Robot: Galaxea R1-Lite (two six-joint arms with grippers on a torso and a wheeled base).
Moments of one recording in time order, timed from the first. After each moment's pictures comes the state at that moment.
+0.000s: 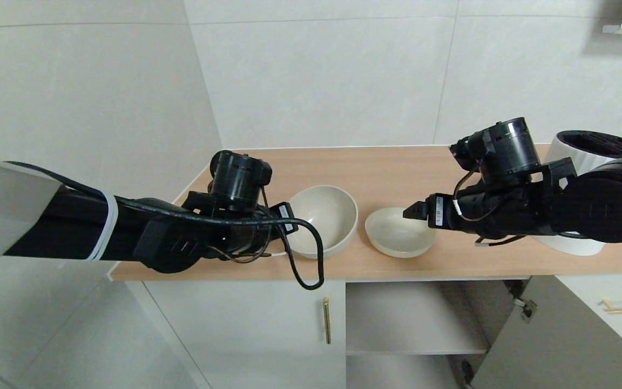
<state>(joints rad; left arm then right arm) -0.50 1.96 -1.20 -0.19 0.19 -0.65 0.51 1.82 -1.28 0.04 -0.19 0.39</state>
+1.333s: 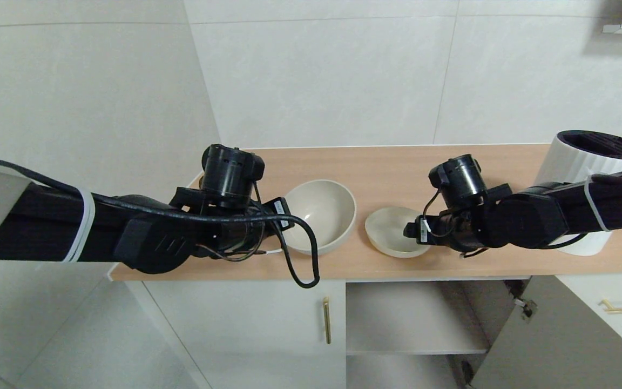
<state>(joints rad) -0.50 1.92 -1.19 -0.19 0.19 -0.65 0.49 2.02 -1.35 0.04 -0.35 0.38</state>
